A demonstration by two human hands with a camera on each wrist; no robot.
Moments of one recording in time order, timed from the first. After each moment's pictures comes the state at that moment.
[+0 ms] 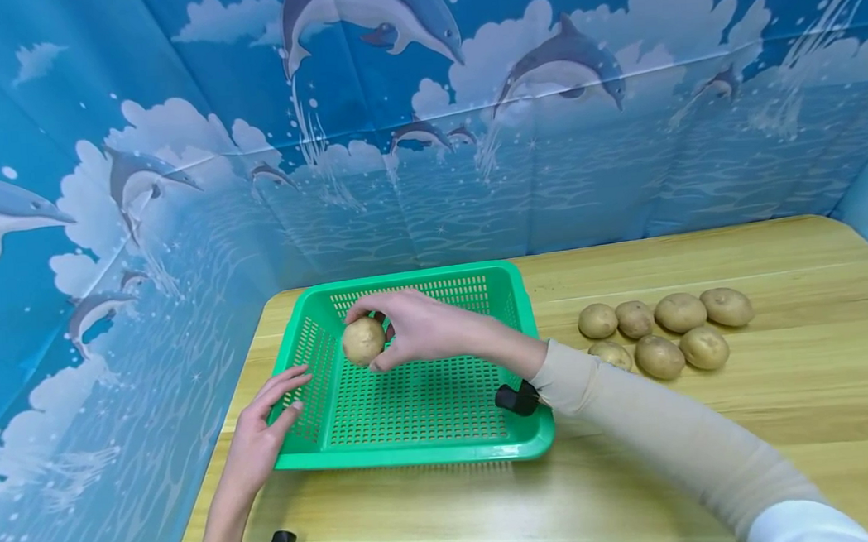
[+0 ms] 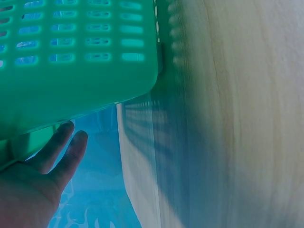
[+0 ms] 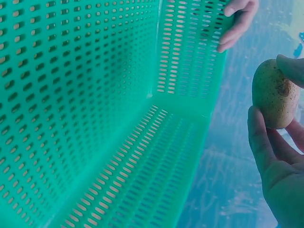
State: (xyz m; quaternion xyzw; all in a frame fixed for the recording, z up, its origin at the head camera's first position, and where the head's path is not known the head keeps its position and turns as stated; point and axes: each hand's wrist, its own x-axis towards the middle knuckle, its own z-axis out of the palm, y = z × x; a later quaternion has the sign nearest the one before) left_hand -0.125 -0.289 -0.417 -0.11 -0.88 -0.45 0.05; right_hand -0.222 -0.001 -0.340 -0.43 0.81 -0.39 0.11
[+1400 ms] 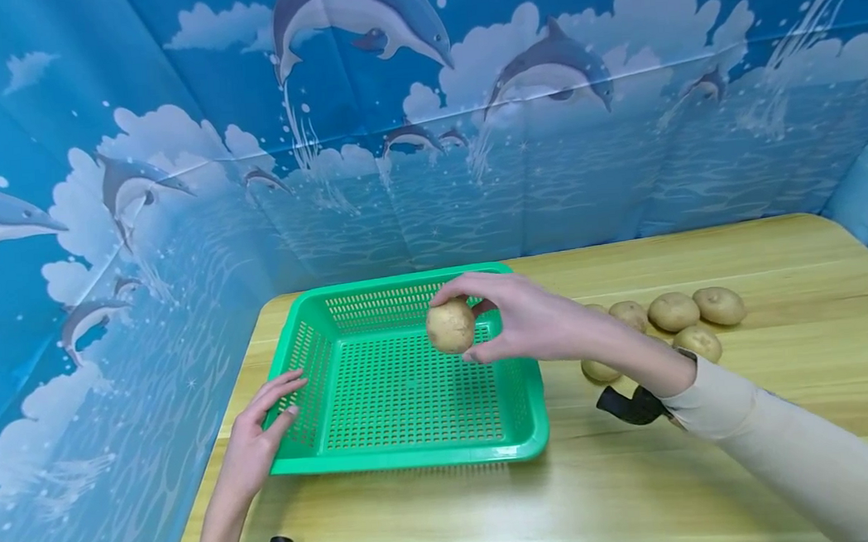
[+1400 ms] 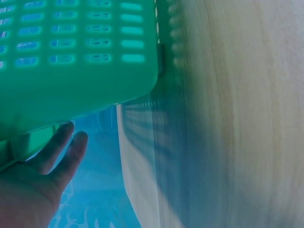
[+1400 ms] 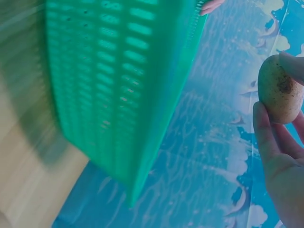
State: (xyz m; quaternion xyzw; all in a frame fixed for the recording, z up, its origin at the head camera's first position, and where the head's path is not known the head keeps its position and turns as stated) left_hand -0.122 -0.290 -0.418 -0.11 -0.88 -0.45 0.05; right_hand -0.183 0.114 -0.321 -0.40 0.81 -0.43 0.05
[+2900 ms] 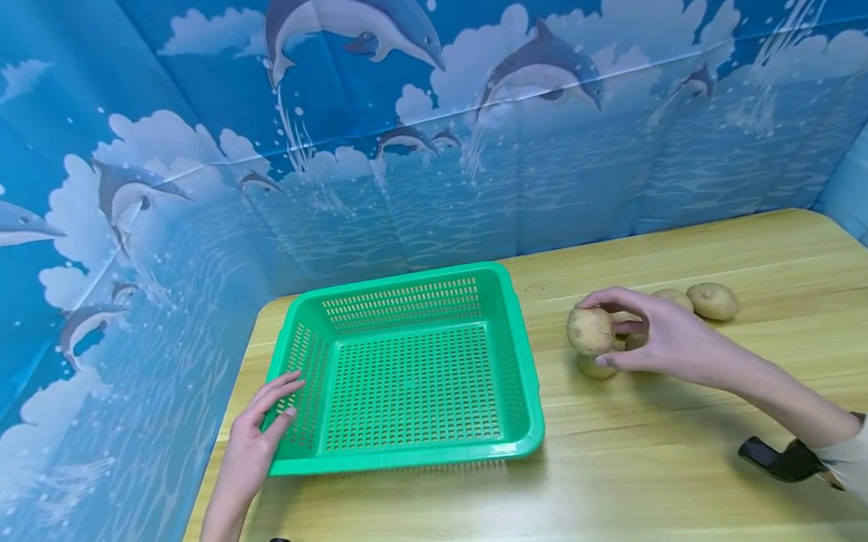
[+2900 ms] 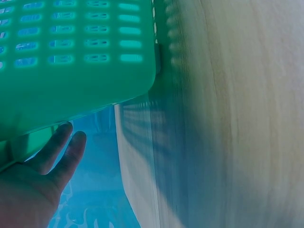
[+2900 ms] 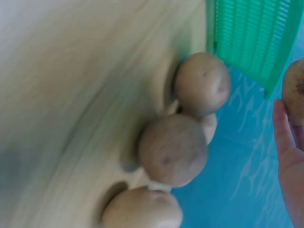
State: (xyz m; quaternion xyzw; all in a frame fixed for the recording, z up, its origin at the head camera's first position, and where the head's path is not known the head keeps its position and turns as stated) left_hand -0.121 -0.288 -0.416 -0.11 -0.88 -0.45 0.05; right_hand -0.149 0.254 -0.394 -0.23 0.86 -0.46 0.03
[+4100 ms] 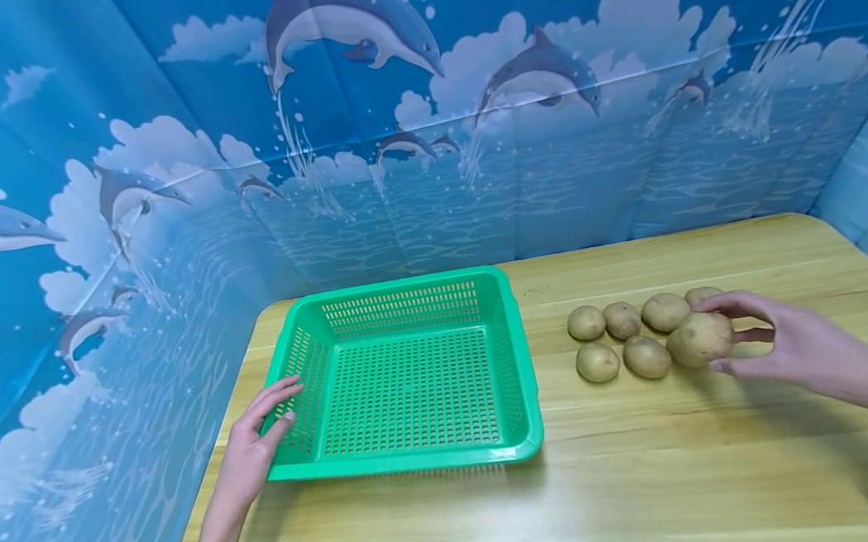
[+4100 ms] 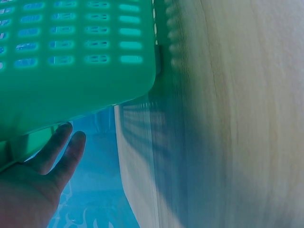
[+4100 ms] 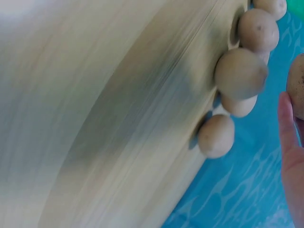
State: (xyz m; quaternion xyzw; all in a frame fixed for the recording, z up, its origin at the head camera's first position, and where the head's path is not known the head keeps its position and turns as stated) left_hand -0.120 -0.288 -0.416 -0.11 -0.88 -0.45 0.05; right_hand -0.118 0.359 -0.412 -0.17 0.90 -0.40 -0.06
